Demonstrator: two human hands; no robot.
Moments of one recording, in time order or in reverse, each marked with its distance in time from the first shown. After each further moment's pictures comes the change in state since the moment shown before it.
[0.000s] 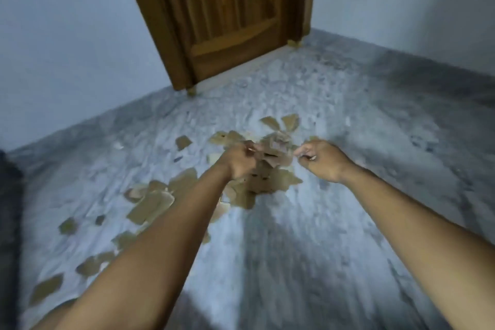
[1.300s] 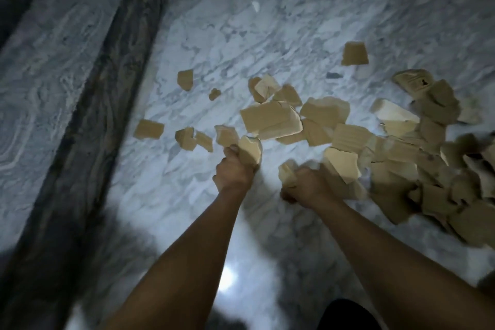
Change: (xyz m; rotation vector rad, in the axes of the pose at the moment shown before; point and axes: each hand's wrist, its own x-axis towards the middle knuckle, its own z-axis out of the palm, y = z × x) left_hand -0.081 -0.391 -0.004 -0.016 0.575 -1.161; right_hand 0.129 -0.087 0.427 -0.681 -0.798 -0.328
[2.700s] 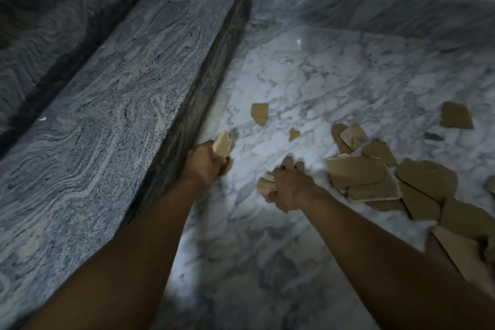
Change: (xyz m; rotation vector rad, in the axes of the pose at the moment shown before) left_hand 0.181 -0.153 -0.164 -0.172 0.136 0.184; right_hand 0.143 -0.226 -0.018 -0.259 -0.073 -0.162
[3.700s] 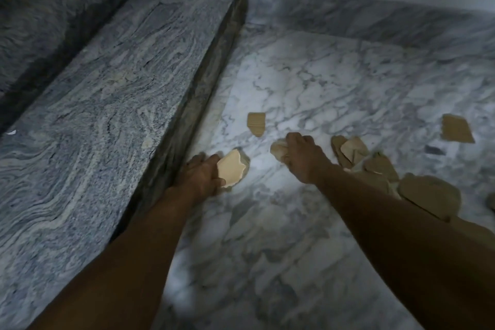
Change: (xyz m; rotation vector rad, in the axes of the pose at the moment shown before) left_hand 0.034 -0.019 0.013 0.371 -0.286 0.107; right_hand 0.057 0.049 -0.048 -0.083 0.425 -0.088
